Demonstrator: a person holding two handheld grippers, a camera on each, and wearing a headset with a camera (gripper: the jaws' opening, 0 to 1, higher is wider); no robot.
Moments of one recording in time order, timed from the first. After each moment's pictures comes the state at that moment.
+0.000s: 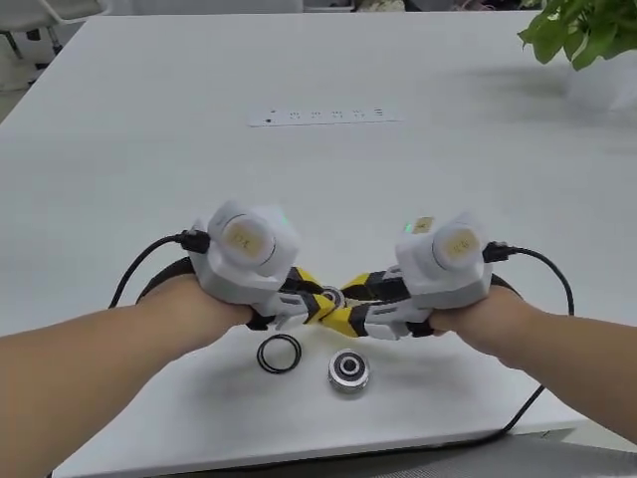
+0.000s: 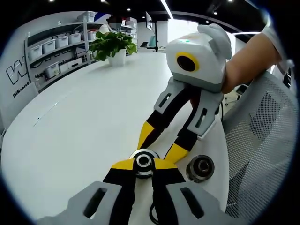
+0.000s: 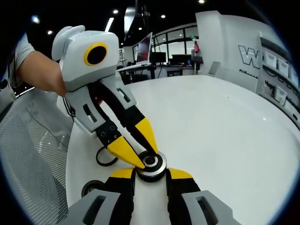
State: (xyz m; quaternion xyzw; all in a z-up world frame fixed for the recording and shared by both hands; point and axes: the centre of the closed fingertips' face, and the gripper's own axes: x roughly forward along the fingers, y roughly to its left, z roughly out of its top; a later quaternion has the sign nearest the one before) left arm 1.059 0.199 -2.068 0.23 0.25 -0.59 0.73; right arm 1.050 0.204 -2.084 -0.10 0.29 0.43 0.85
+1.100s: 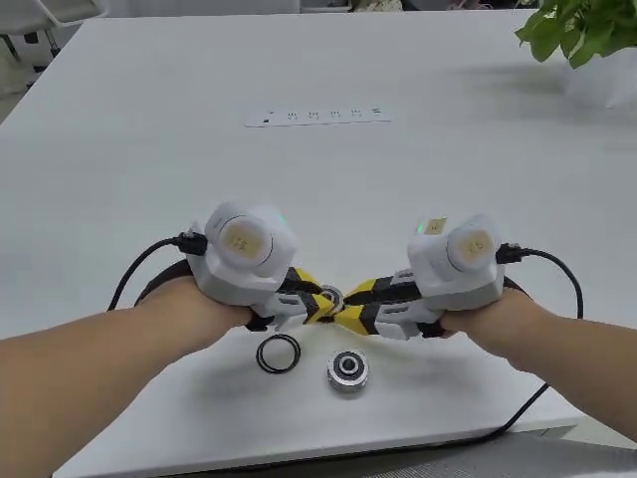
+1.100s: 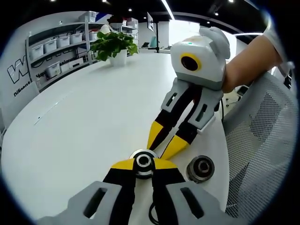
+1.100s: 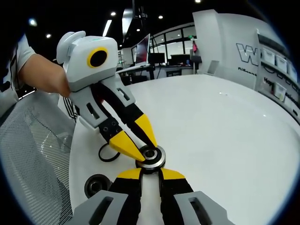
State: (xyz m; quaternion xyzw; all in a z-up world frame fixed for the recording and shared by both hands) left arm 1.058 0.199 -2.068 0.22 0.25 -0.59 0.74; right arm 1.045 0.196 -2.084 -0.08 0.29 0.43 0.85
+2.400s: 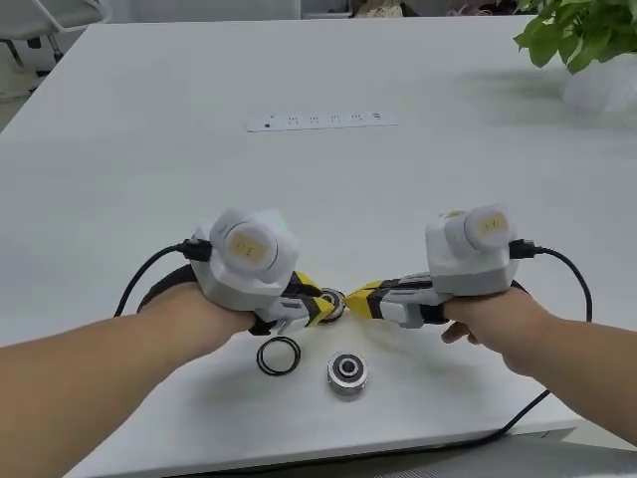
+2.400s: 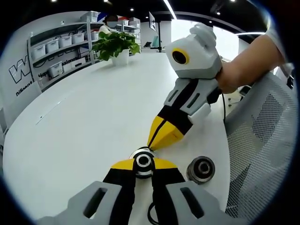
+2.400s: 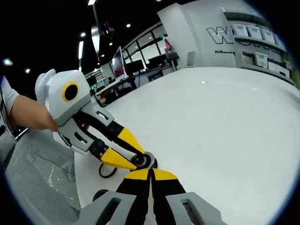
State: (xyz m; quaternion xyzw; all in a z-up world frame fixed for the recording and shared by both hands) left arm 1.059 0.199 -2.068 0.23 0.25 -0.58 0.74; right arm 1.055 0.186 -2.073 0.05 0.31 0.37 0.87
